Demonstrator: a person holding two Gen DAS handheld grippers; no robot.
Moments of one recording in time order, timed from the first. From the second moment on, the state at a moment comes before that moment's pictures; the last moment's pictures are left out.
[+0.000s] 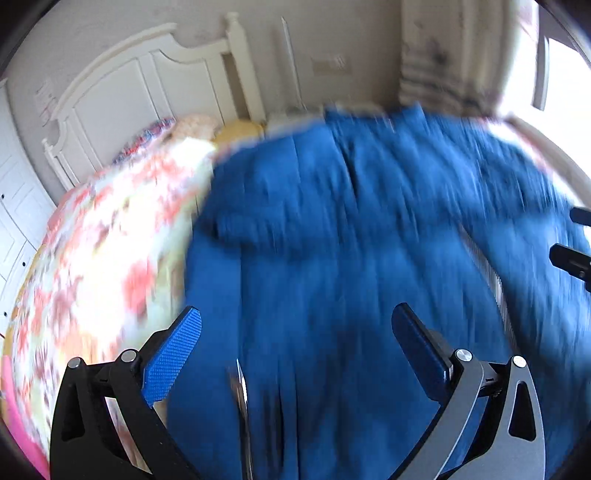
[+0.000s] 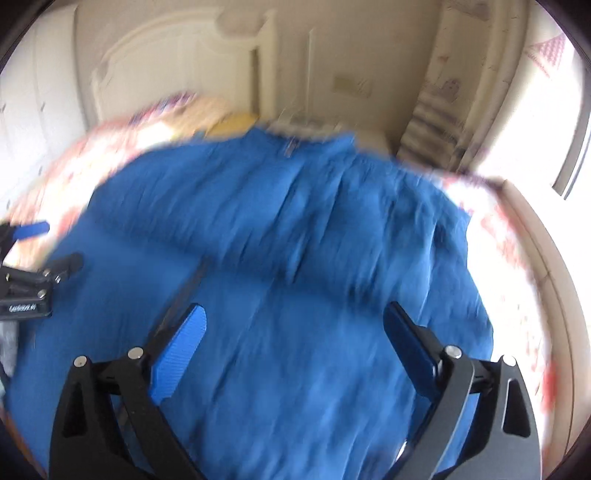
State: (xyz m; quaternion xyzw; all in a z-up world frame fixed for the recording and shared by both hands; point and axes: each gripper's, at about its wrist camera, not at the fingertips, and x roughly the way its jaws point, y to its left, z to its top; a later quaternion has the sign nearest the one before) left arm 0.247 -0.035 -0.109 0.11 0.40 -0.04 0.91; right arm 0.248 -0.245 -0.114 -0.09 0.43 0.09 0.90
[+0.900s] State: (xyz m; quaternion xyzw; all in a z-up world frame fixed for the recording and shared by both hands) left arm 0.152 -0.006 -0.147 0.09 0.39 -0.02 0.92; right arm 0.089 -0.279 -0.153 -0.07 0.39 0.06 0.91
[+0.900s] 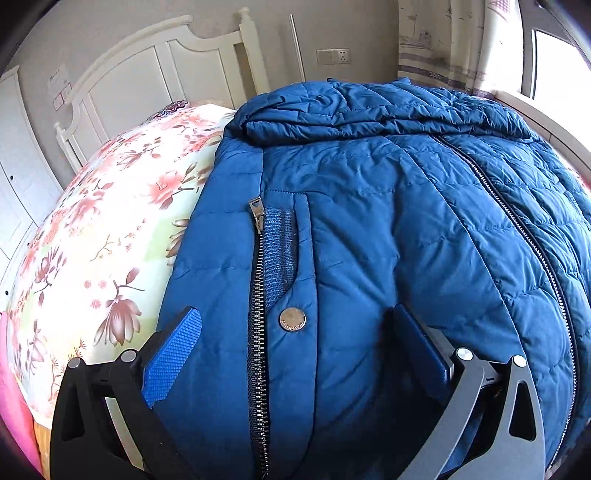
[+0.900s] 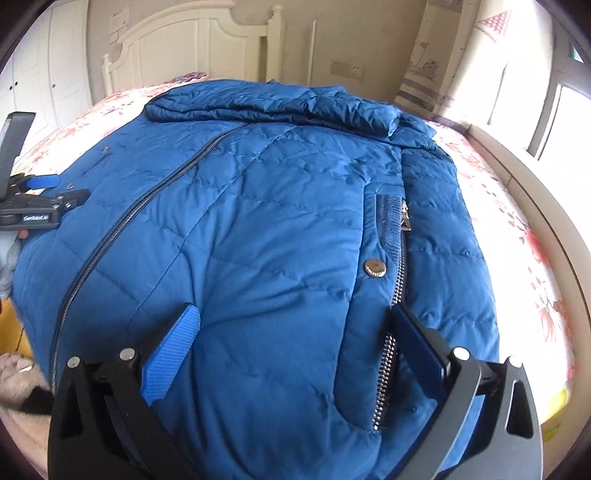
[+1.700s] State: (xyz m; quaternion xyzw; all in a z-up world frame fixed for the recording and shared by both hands) left arm 0.069 0.076 -0.146 0.00 0.38 -0.05 0.92; right arm 0.006 -0.370 -0.158 -0.01 0.38 0.01 0.93
